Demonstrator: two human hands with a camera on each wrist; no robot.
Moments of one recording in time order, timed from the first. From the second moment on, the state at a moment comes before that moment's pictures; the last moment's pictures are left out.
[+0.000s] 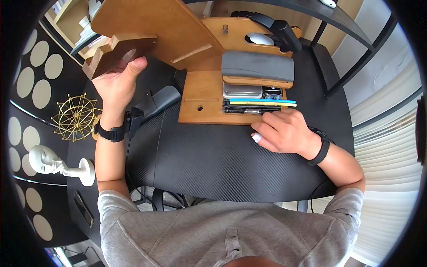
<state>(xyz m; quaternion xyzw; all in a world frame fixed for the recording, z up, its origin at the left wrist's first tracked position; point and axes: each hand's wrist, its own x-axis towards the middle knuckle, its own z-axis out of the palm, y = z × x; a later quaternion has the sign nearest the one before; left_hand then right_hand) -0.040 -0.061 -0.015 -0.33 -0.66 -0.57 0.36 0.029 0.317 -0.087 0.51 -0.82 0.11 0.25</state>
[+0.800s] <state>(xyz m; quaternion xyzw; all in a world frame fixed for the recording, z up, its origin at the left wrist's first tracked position) -0.043 -0.041 -0.021 -0.27 -0.68 -0.63 0.26 0.030 0.317 -0.087 0.51 -0.82 0.11 0.25</state>
